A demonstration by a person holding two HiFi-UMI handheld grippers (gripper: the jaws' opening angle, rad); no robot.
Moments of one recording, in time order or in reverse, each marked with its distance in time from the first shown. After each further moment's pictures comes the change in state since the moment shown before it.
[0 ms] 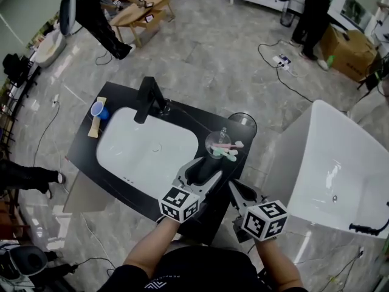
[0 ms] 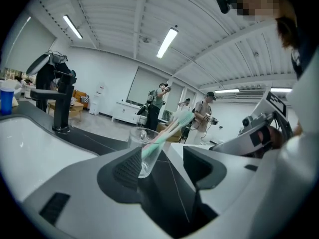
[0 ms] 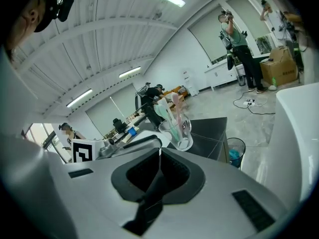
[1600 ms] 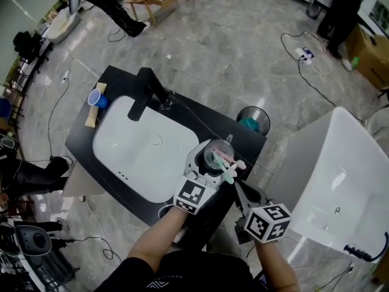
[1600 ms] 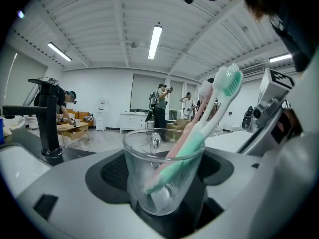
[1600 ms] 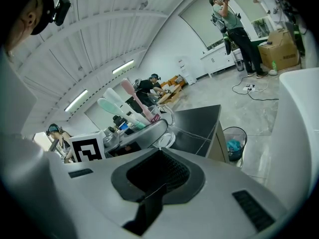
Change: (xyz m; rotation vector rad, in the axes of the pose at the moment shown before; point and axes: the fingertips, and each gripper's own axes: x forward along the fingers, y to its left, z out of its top) left arm 0.088 0.039 0.004 0.225 -0.033 0.130; right arm 0.042 -0.072 -0.002 0.092 0.112 0.032
